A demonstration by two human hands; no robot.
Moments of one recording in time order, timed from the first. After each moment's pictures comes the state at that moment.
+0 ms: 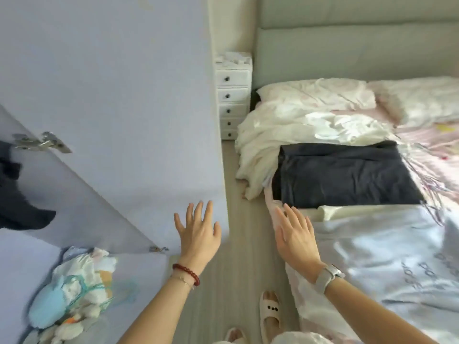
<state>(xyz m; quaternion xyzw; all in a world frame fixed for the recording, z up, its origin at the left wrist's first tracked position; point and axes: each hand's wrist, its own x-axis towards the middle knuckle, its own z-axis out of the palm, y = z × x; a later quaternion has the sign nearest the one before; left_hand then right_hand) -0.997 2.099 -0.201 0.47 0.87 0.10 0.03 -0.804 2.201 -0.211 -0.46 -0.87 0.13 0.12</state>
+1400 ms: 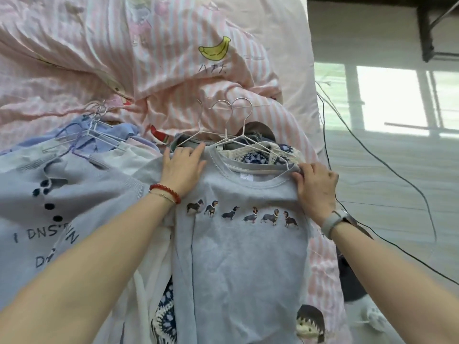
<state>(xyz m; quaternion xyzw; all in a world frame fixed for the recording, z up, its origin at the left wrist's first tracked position) -0.110 2.274 -0.398 0.96 0.22 -0.16 0.10 0.006 2.011 -0.427 -0.96 -0.26 0.04 0.12</state>
